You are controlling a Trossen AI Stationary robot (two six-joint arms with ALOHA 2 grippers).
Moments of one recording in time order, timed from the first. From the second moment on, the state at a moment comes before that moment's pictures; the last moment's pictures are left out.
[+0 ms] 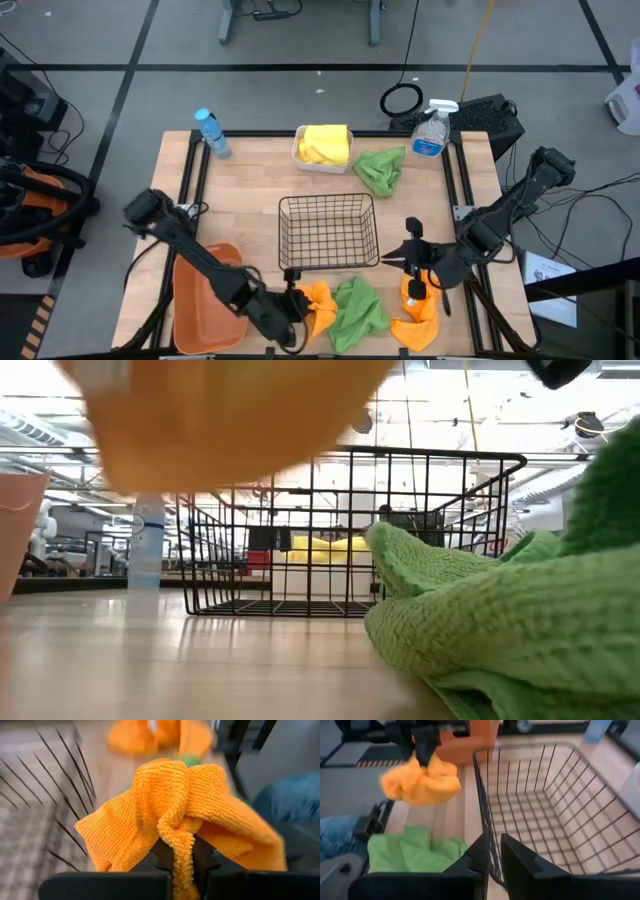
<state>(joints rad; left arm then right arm) -0.67 1.81 1.30 -0.21 -0.48 -0.36 0.72 1.13 0.87 -0.39 0.63 0.51</state>
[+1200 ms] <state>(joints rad) -0.66 1.59 1.30 -0.12 -0.80 -0.07 0.70 1.50 0.87 0.42 0.78 -0.03</state>
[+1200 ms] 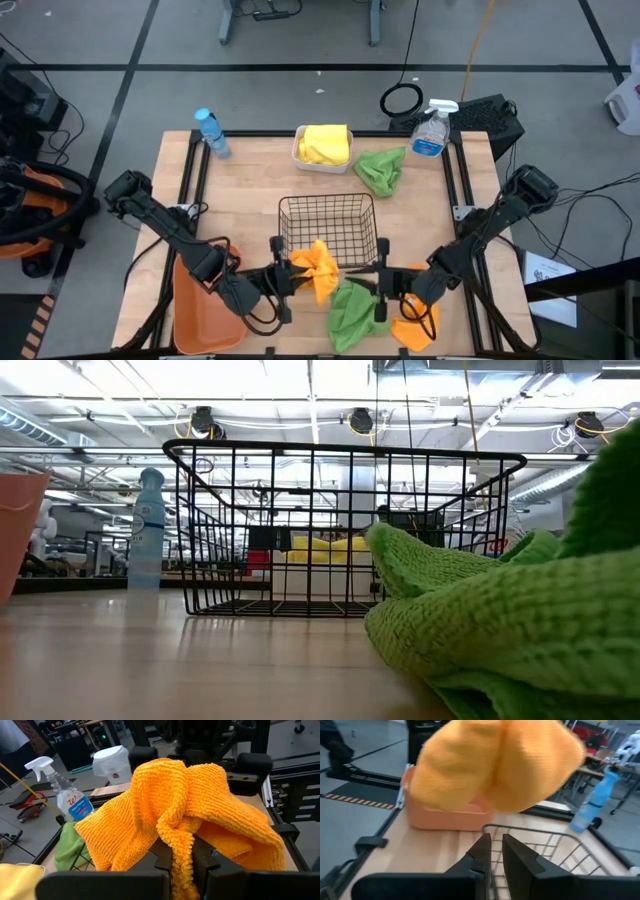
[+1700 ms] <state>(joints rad) -0.57 1.56 1.30 -0.19 -0.73 -0.01 0.52 1.49 0.87 0.37 0.57 -0.07</state>
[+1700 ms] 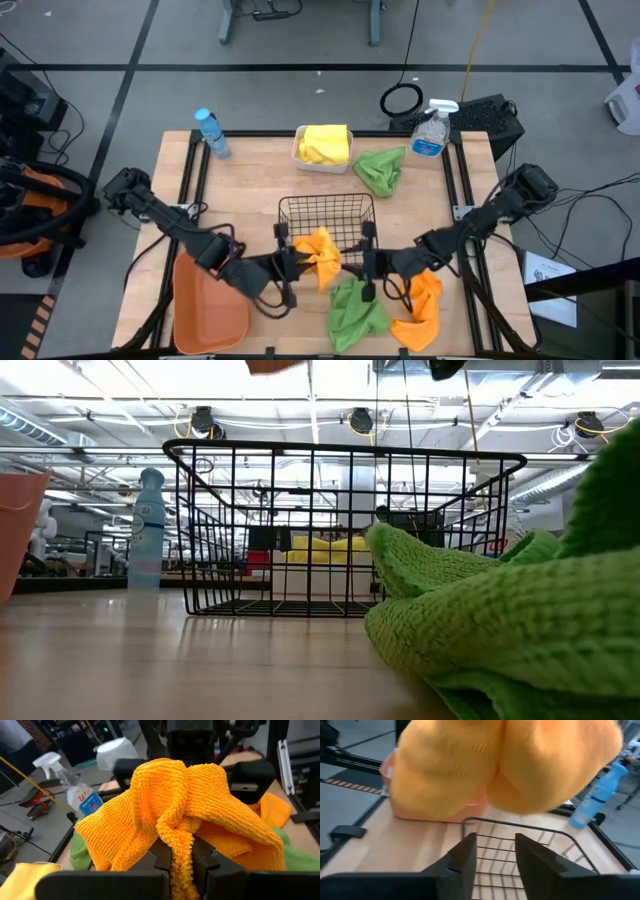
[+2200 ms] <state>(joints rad) -0.41 1.56 1.30 -0.26 -0.55 0.12 0.40 1.49 0.87 0.29 0.58 -0.19</state>
